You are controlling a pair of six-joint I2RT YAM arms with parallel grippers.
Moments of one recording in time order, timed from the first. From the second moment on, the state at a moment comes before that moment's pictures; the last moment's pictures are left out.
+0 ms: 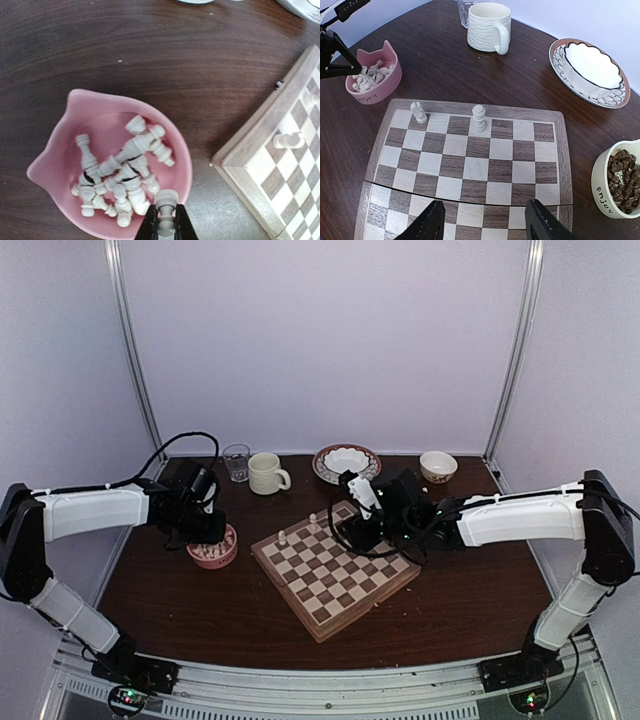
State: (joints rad) left arm -0.51 1.47 0.91 -0.46 -0.11 -0.43; right arm 0.90 1.63 1.04 0.00 0.16 0.12
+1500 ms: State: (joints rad) left arm -0.93 2.10 1.77 -1.11 0.06 -0.17; right arm 0.81 1.42 0.85 0.12 0.42 0.26
